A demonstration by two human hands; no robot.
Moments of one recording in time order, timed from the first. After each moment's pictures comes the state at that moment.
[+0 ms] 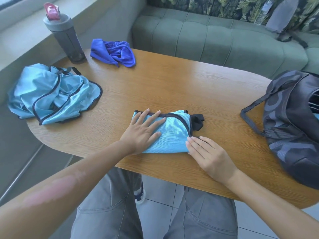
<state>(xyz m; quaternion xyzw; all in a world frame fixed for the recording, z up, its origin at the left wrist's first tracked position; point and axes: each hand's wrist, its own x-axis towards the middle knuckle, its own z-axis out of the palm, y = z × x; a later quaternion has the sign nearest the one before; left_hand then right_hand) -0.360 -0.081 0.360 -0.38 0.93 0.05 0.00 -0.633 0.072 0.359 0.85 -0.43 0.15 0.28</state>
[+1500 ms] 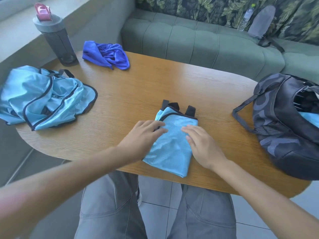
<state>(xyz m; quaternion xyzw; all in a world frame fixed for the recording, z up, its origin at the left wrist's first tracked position) -0.353 -0.054 0.411 -0.25 0.96 0.07 -0.08 -0.599 0.048 0.395 0.71 -0.67 0.21 -0.11</state>
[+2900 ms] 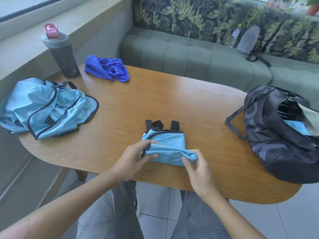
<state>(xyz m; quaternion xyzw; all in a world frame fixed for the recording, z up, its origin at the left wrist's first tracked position) -0.324 -0.026 0.389 -0.33 0.80 0.44 -0.24 -0.546 0.103 0.389 0.49 -0.70 0.46 -0.25</state>
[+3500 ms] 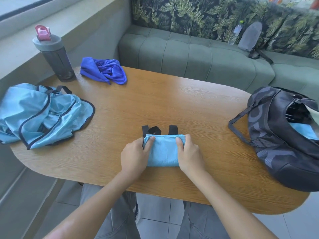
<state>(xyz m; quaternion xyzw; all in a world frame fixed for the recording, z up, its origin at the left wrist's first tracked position) -0.374 -0.051 0.381 -0.61 0.70 0.28 -0.24 -0.547 0.013 0.394 0.46 -0.84 0.24 -0.16</state>
